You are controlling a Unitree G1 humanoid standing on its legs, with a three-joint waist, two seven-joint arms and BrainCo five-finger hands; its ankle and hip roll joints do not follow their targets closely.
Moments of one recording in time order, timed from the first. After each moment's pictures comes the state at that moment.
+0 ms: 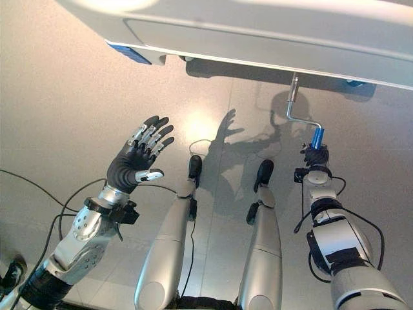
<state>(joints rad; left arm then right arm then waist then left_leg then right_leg) -0.20 0.72 -0.43 -0.27 -0.72 -0.38 0.02 -0.83 -0.55 0.28 1.32 0.40 -0.15 -0.31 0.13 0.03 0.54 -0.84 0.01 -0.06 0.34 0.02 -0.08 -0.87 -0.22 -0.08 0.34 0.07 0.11</state>
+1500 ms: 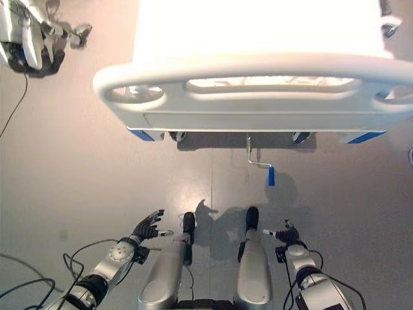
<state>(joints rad) -0.18 0.37 -0.41 1.01 -0.14 -0.23 -0.01 -0.25 -0.33 0.26 1.27 0.19 -0.10 -0.16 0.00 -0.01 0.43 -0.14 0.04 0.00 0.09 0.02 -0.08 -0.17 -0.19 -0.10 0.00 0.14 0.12</state>
